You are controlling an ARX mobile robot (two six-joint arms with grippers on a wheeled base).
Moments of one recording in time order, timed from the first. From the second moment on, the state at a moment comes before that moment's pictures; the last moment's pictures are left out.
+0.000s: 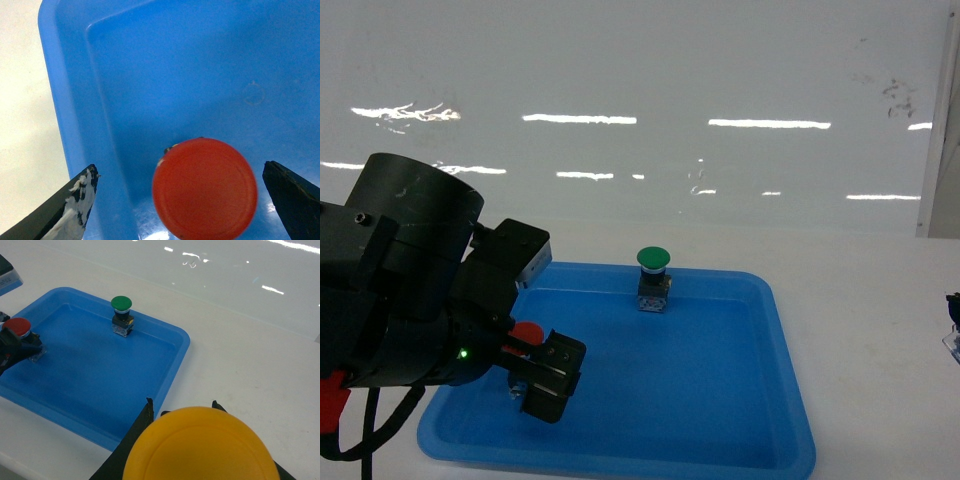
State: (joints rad) left arm -0.28 2.00 0.82 0.31 -0.07 0.12; right arm 0.33 1.04 0.32 0.33 0.02 -0.08
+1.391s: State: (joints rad) left arm -0.26 2.10 0.91 0.20 -0.09 0.11; right arm 0.33 1.04 0.32 0.33 0.02 -0.08
